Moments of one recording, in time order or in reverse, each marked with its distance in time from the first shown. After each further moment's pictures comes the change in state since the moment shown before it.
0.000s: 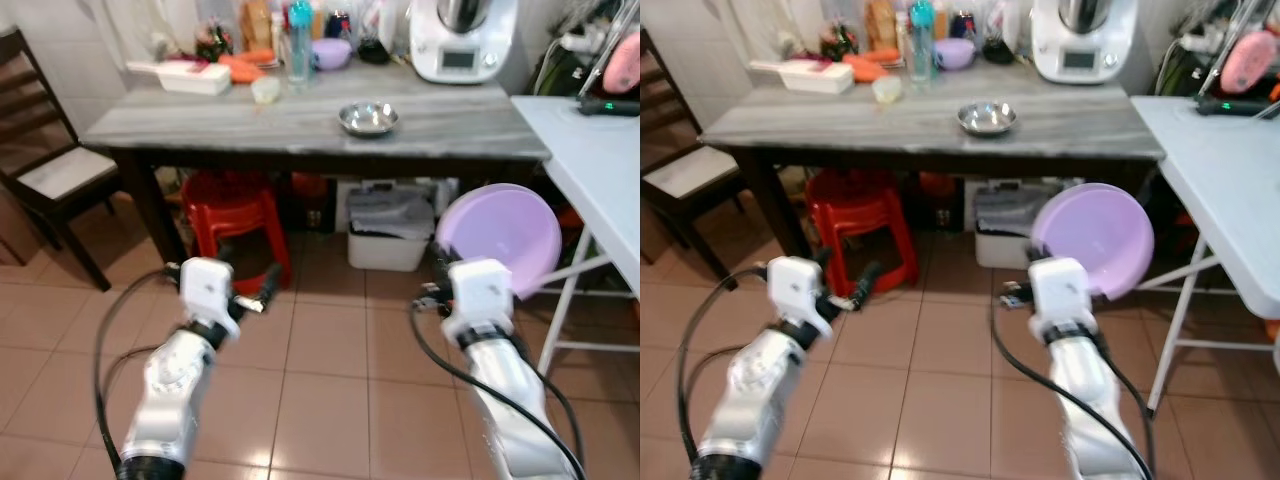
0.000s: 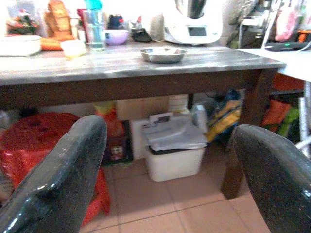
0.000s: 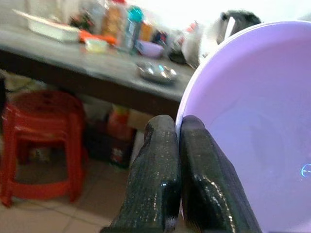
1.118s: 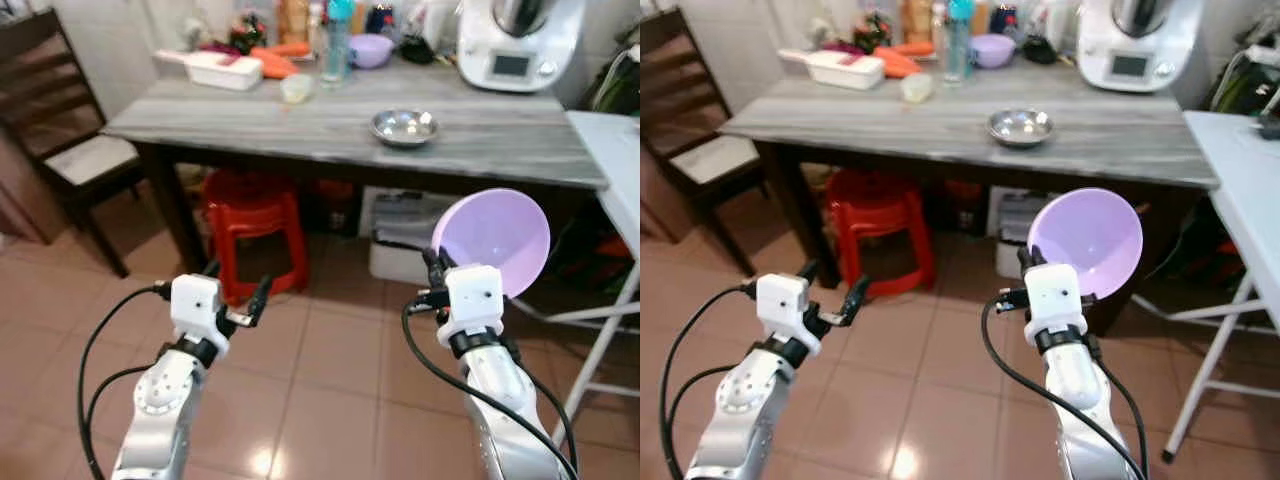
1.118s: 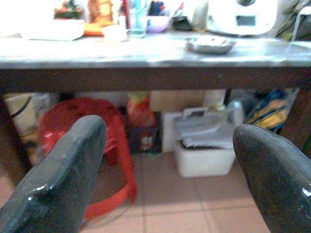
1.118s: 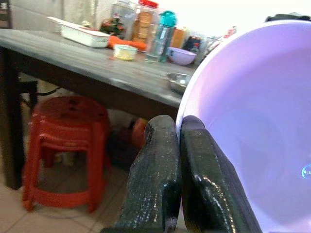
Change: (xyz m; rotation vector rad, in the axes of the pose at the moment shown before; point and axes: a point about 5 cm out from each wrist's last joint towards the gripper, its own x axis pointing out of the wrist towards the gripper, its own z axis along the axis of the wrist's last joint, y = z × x) left arm -0.013 -0.001 -0.004 -0.012 0.018 0.036; right arm 0.000 0.008 0.007 0.000 -0.026 0.029
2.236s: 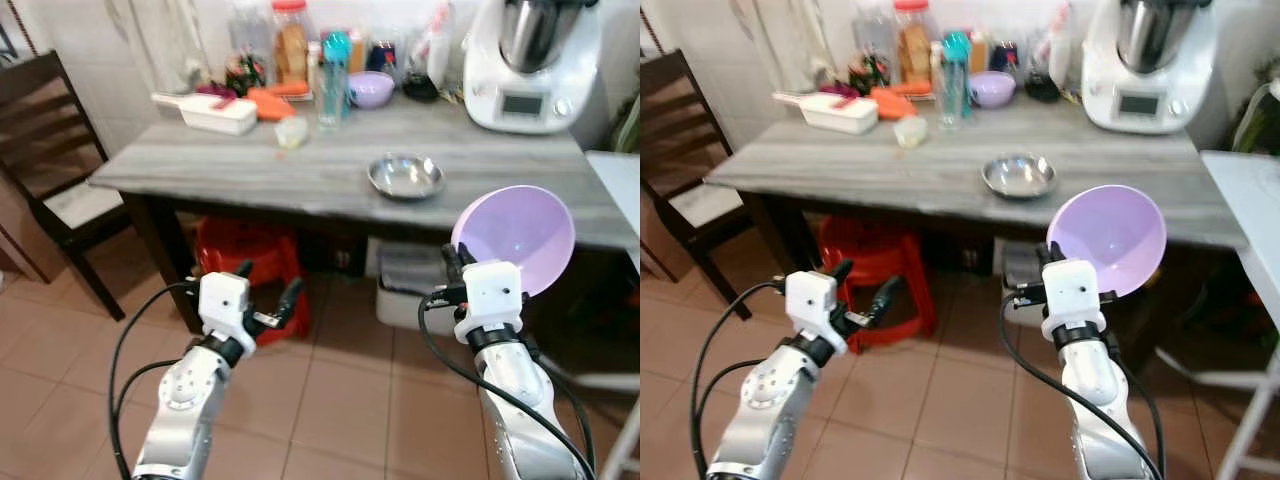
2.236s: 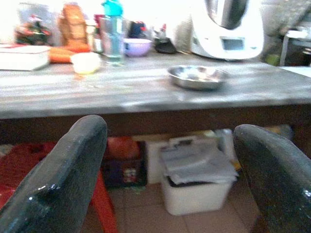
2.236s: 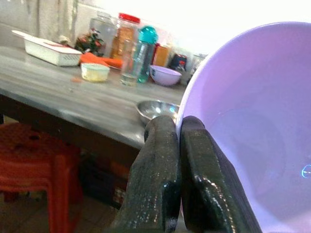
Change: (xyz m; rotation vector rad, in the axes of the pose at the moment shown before) left arm 0.009 -0.018 0.005 -0.039 -0.020 -0.094; right arm 0.002 -0.012 0.000 -0.024 -0.004 -0.031
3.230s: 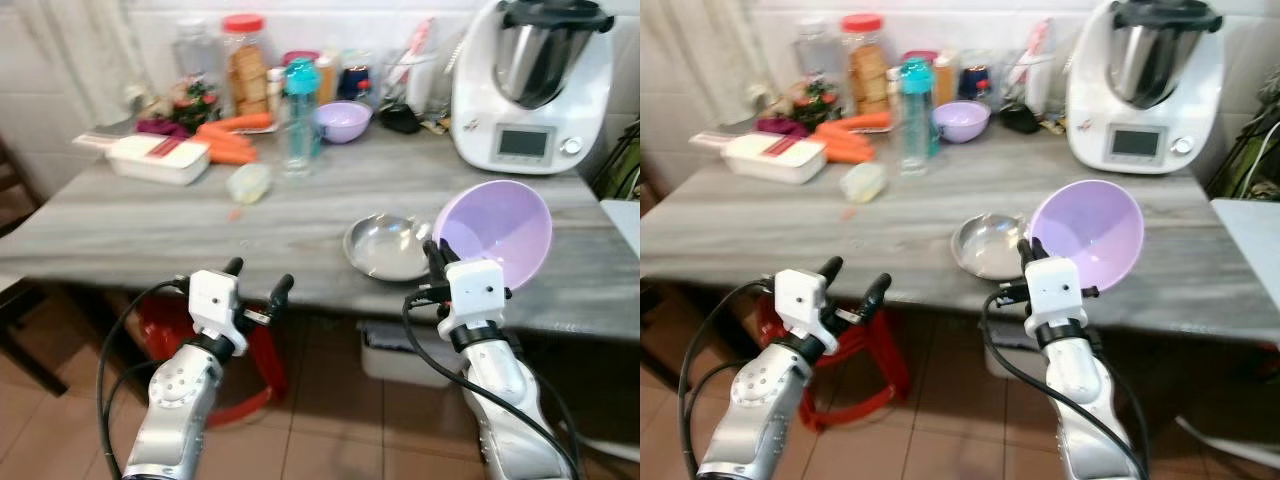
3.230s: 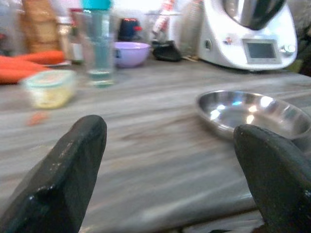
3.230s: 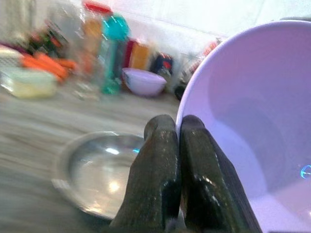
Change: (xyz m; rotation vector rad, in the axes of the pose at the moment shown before) left arm 0.003 -0.004 0.001 -0.013 -0.001 -0.014; right arm 0.002 0.005 0.003 -0.002 -0.019 0.023
